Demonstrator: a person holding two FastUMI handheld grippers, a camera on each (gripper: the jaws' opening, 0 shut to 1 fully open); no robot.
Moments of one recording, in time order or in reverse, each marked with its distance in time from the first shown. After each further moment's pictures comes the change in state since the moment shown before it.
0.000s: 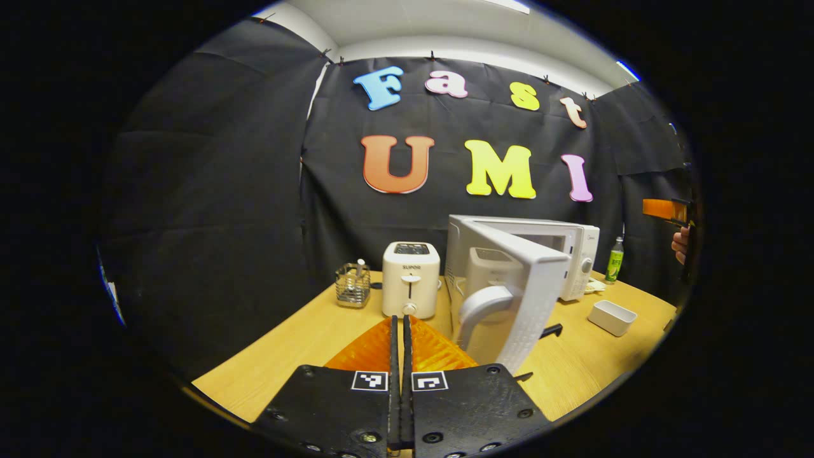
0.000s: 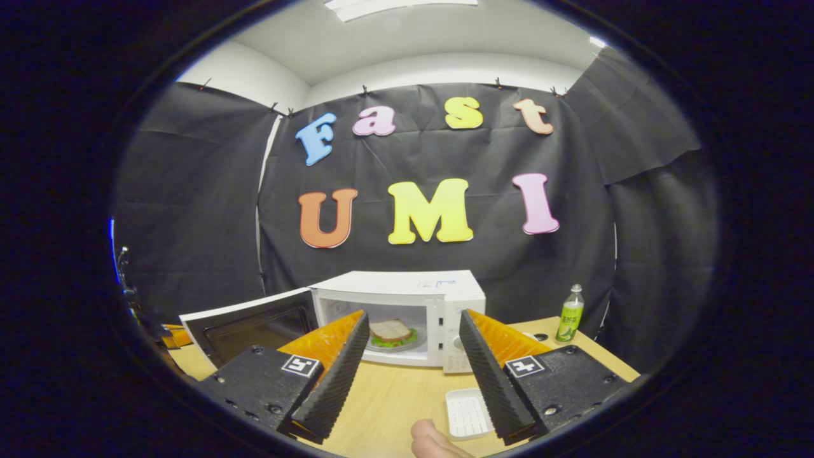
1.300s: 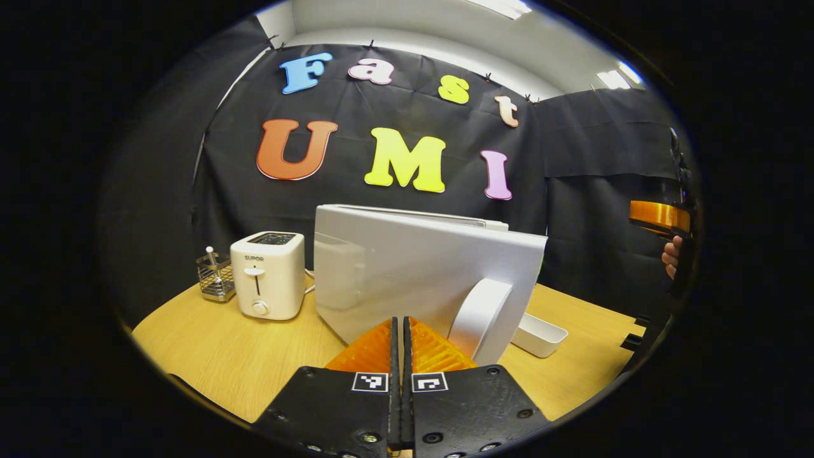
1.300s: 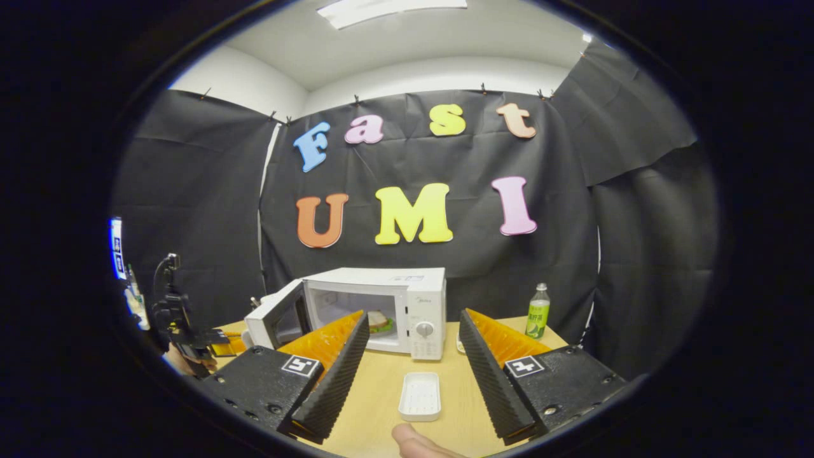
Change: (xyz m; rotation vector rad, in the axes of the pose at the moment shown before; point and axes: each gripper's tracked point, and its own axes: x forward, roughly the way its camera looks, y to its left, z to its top) left arm 0.059 -0.202 -0.006 -0.063 0.024 -0.394; right arm -0.059 -0.074 -0.004 -0.012 -0.004 0.018
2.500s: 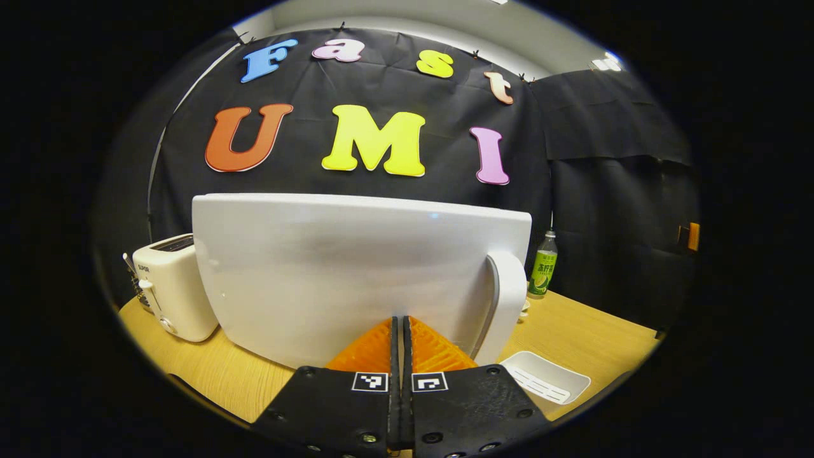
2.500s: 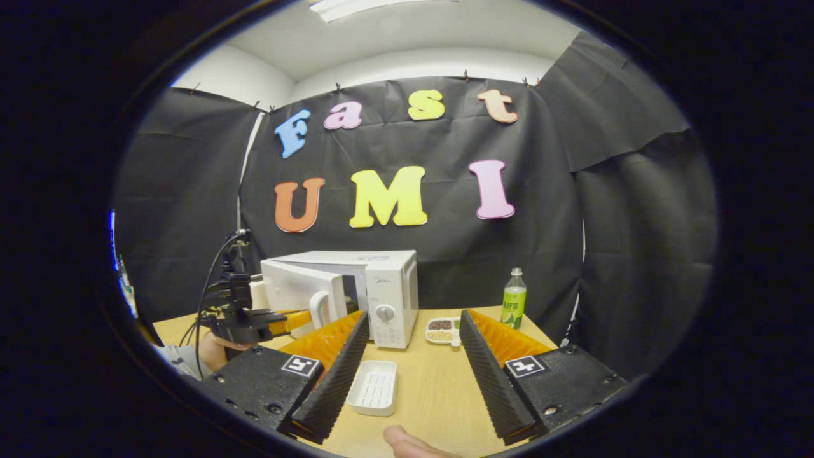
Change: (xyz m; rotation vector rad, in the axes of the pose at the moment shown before) left arm 0.172 -0.072 -0.001 0.028 0.032 0.016; right arm 0.019 -0.087 -0.041 -0.005 0.065 -0.067
